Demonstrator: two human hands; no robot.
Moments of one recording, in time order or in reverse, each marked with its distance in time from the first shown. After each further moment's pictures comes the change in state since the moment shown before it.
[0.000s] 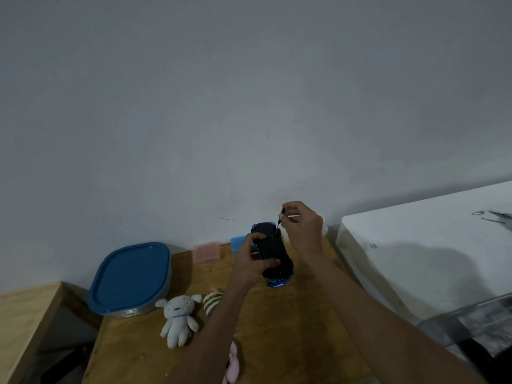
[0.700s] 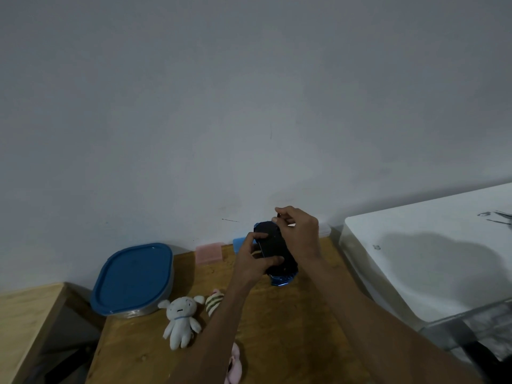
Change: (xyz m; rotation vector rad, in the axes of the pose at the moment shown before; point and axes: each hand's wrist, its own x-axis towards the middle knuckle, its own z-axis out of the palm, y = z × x) left_hand 0.000 0.010 0.000 -0.013 0.038 -0.001; right_hand -0.006 -0.003 0.009 -0.119 -0.023 -0.212
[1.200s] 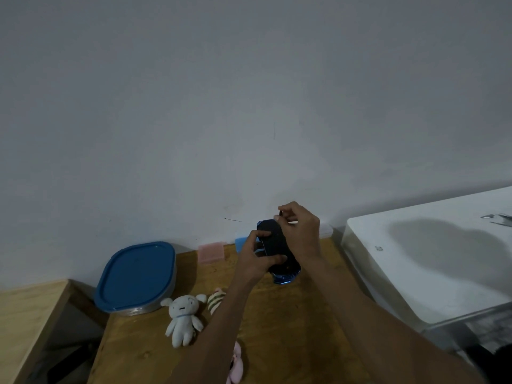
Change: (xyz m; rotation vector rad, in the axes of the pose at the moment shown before) left_hand -0.002 0.004 -0.002 -0.008 -0.014 0.014; right_hand 0.002 -0.008 0.001 0.030 0.019 0.007
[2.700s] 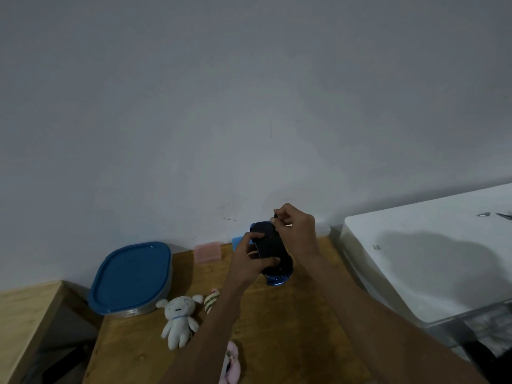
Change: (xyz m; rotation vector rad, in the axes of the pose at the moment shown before) left_hand 0.012 -0.018 -0.009 0.010 -0.022 0.018; right_hand 0.005 0.021 0.006 -0.013 -0.109 0.027
